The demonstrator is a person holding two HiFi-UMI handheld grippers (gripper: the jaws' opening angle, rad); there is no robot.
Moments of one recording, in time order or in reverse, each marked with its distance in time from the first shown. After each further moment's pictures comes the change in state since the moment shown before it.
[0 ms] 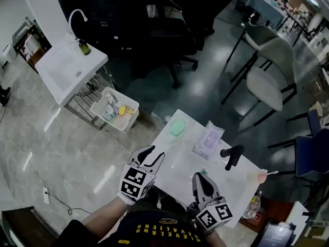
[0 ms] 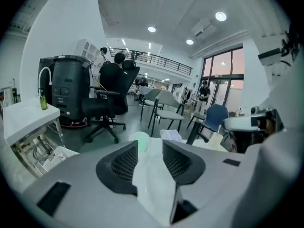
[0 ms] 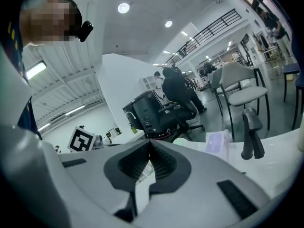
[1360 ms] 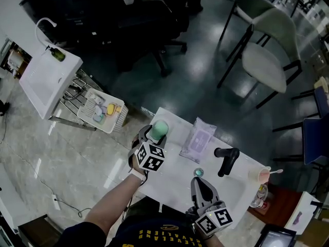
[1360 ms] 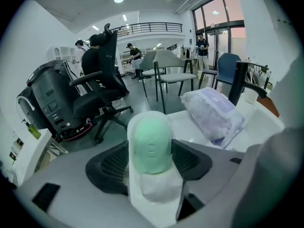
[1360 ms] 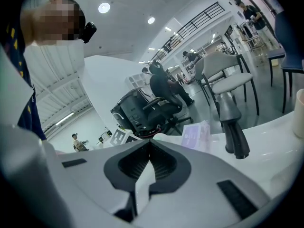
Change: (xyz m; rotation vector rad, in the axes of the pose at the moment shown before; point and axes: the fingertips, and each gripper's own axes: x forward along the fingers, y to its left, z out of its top) left arm 0.200 0.040 -0.058 0.313 0.369 0.160; right arm 0.006 -0.092 -0.013 0.148 0.042 -0.093
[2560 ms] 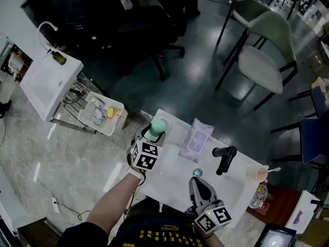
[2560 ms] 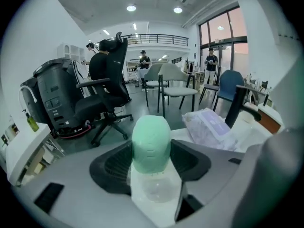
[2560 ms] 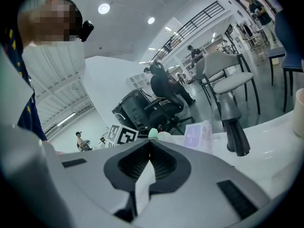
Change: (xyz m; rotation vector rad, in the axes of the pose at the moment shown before) left arm -0.023 0.012 0.030 -0.108 -0.125 -0.031; right arm -0.006 0.008 0.001 0.006 0.000 0.015
